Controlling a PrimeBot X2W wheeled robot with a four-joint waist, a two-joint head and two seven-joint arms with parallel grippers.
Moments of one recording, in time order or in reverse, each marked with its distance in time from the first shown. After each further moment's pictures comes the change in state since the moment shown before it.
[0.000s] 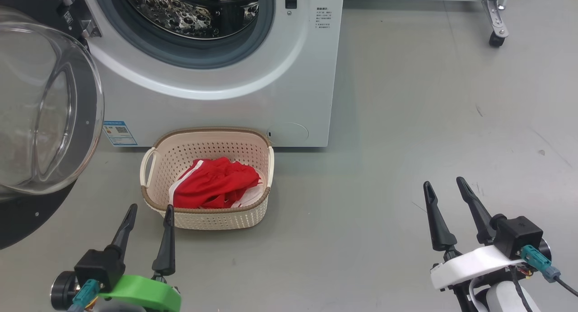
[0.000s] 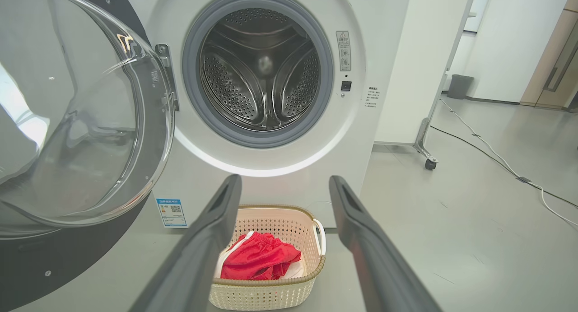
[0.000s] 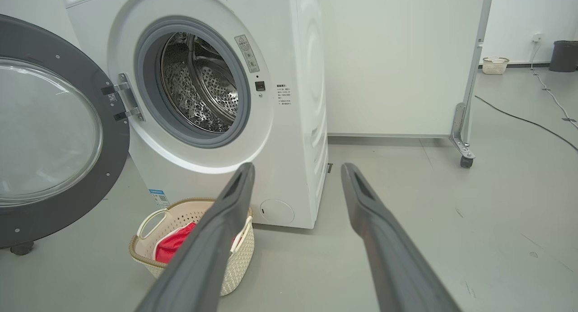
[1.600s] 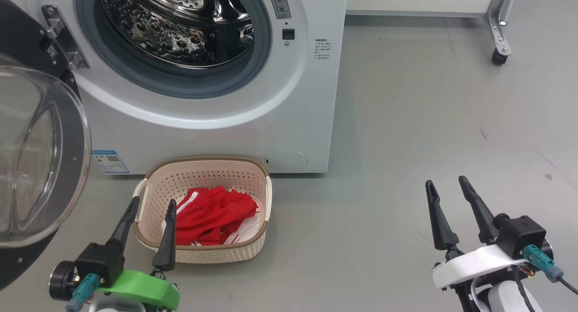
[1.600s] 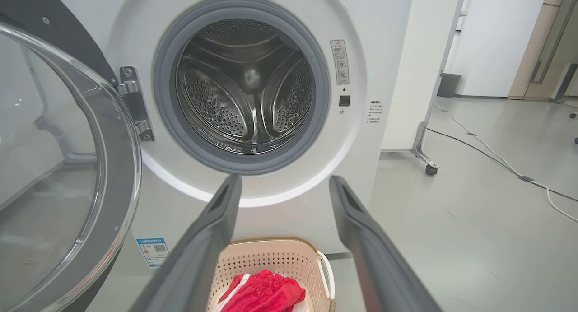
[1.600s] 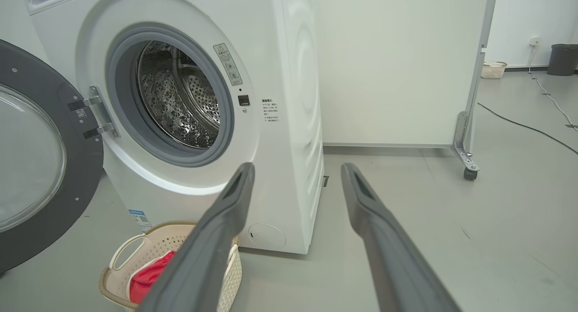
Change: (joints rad) left arm -0.022 0.000 0.019 0.002 0.052 -0.002 0.000; right arm 0.000 0.002 -0.012 -0.004 0.002 0.000 0.000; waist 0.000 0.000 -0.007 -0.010
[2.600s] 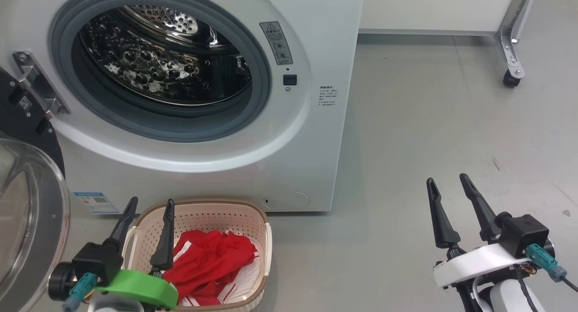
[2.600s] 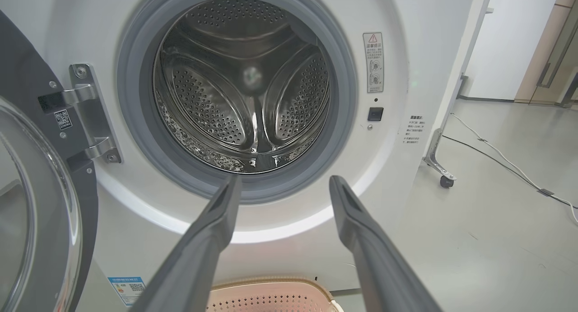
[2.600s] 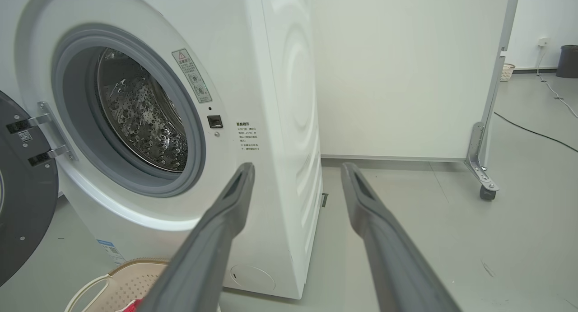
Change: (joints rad) left arm -0.004 0.001 0.005 0.014 -0.018 0.000 0.000; right arm 0.000 -0.001 -0.004 -0.013 0.002 0.000 0.000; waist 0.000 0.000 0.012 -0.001
